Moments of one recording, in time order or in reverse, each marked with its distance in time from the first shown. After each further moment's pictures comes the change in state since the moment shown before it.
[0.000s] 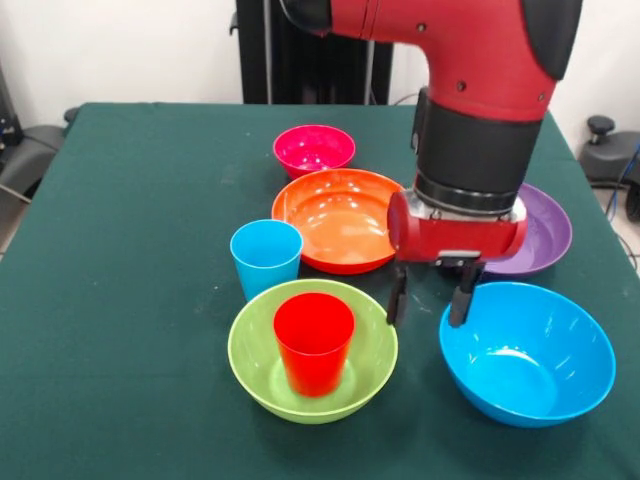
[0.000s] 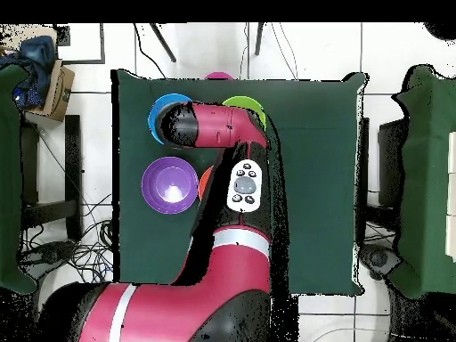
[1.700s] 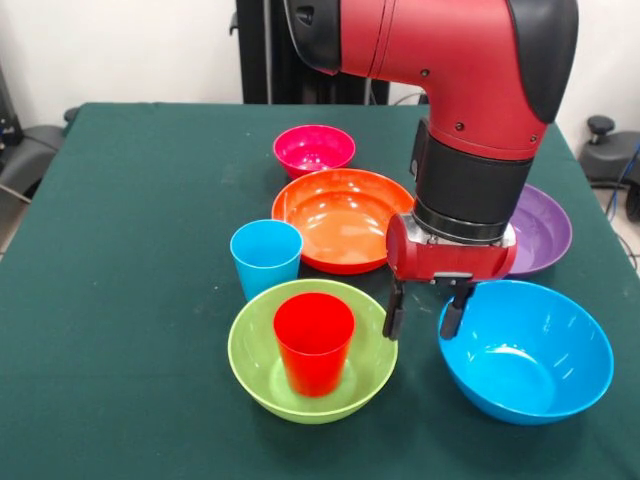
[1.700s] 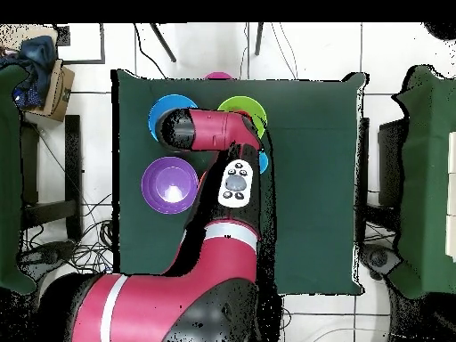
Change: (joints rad) arm 0.033 0.067 -0.047 -0.028 0.032 -0.004 0.000
